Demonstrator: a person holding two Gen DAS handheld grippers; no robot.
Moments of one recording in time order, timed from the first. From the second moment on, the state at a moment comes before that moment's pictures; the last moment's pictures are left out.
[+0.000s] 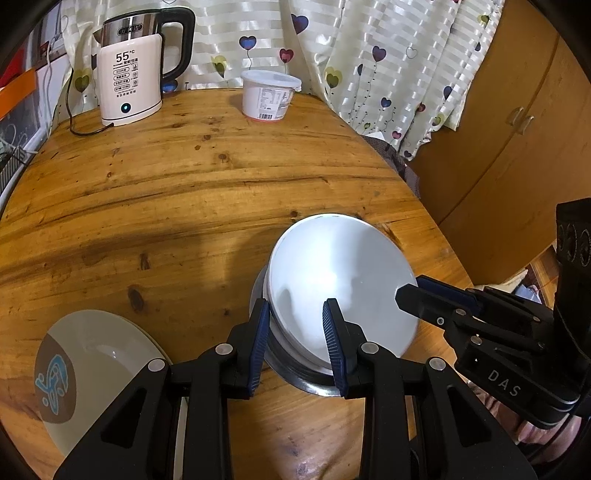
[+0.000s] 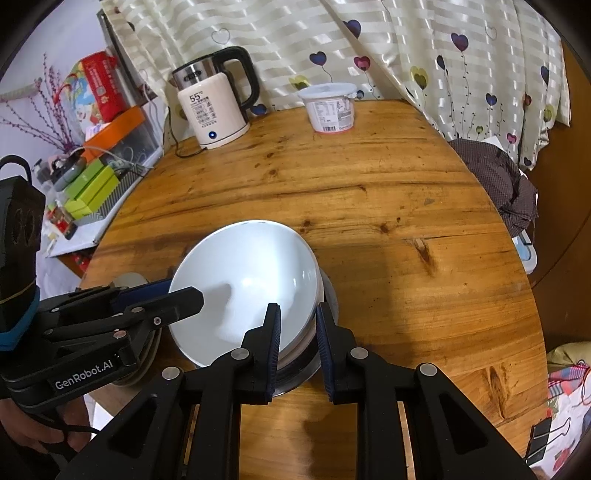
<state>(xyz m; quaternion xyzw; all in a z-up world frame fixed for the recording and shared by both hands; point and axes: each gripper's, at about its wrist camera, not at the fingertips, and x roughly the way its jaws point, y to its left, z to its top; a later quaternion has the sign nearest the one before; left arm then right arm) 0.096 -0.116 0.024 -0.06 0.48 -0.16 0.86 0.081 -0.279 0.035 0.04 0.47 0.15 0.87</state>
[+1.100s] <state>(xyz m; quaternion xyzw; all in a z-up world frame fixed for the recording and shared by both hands) 0.074 -0.079 0.036 -0.10 0.45 -0.15 0.87 0.071 -0.300 0.051 0.07 0.45 0.16 0.87</state>
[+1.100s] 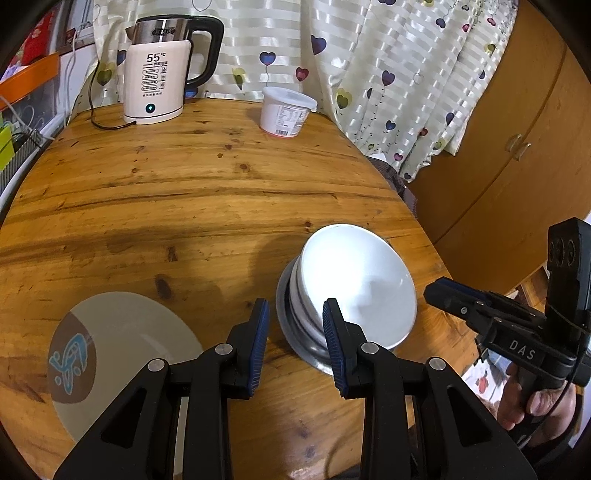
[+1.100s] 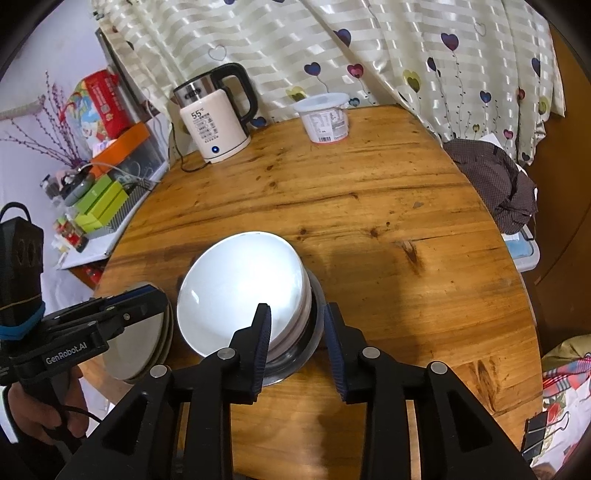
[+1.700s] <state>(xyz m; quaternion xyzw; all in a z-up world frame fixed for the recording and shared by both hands) 0.069 -0.071 0.021 -0.12 0.46 -0.15 0.87 0.068 -0.317 0.039 0.11 0.46 0.18 0.86</state>
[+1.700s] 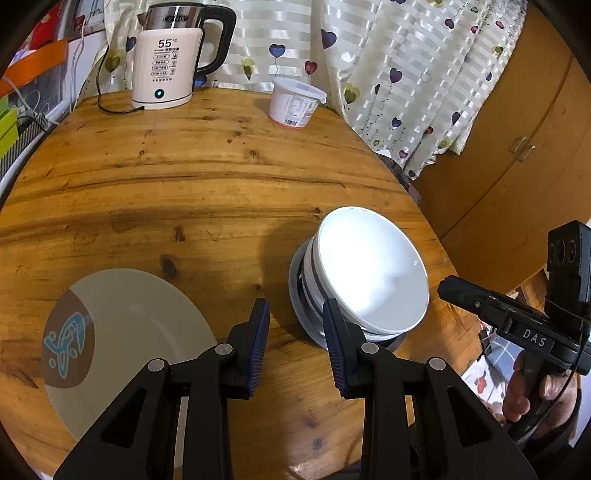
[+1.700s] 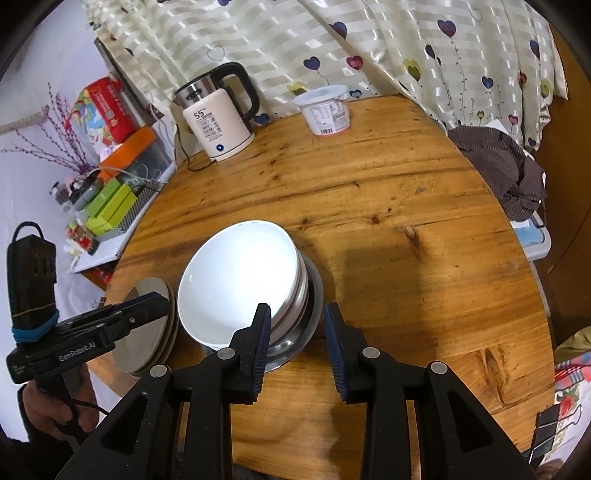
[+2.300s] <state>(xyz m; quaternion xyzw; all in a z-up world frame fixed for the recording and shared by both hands) 0.076 -0.068 0.004 -0.13 0.47 -0.15 0.86 0.072 -0.335 0.021 0.14 0.46 0.19 0.85</state>
